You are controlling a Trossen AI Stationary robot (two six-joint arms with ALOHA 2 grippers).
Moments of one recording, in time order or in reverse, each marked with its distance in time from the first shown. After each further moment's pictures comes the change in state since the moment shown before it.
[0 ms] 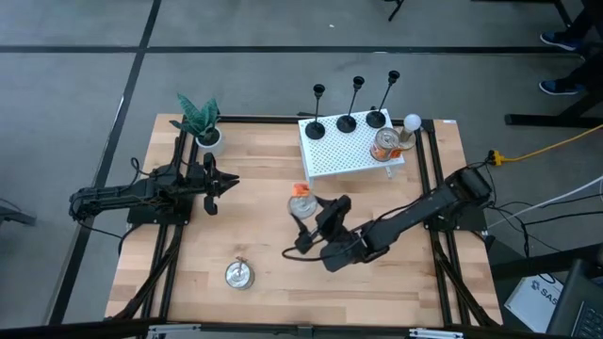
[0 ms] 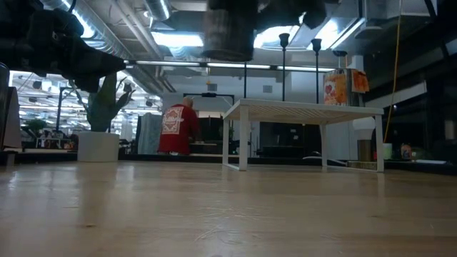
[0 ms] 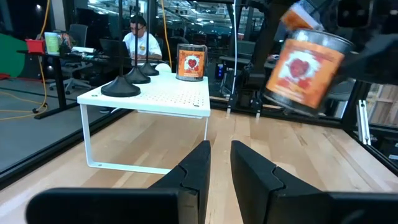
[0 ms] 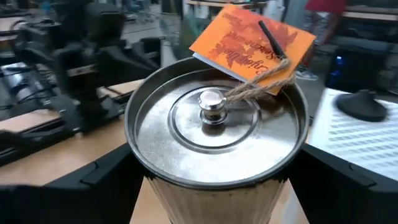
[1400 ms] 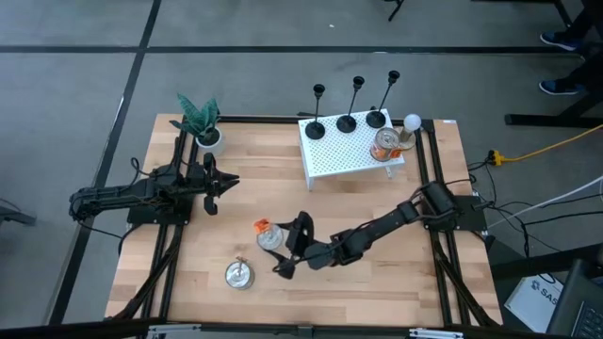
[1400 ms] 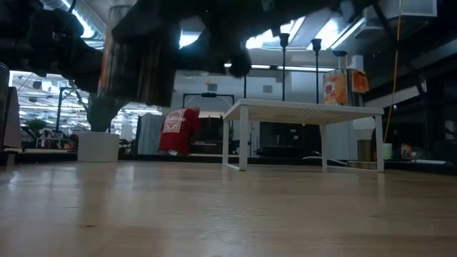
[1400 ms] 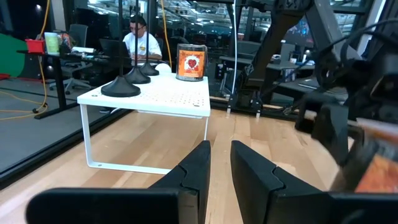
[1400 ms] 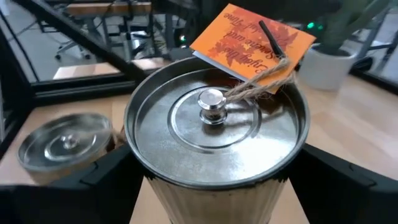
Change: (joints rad) left arm 0.000 0.000 0.000 0.000 0.000 0.000; right arm -0.057 0.289 -0.002 0.565 -0.484 -0.373
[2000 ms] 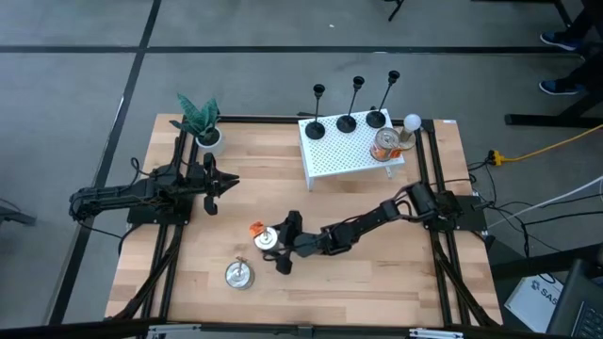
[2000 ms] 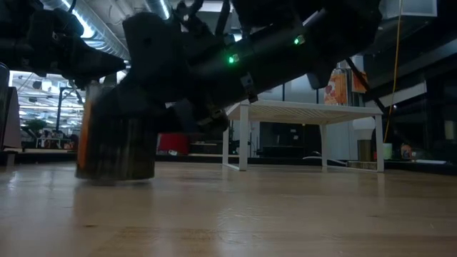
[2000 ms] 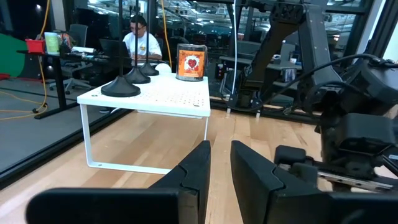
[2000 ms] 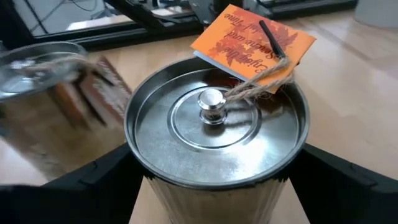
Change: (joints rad) left arm 0.000 0.000 0.000 0.000 0.000 0.000; right arm -0.084 0.127 0.001 0.028 -0.262 0.086
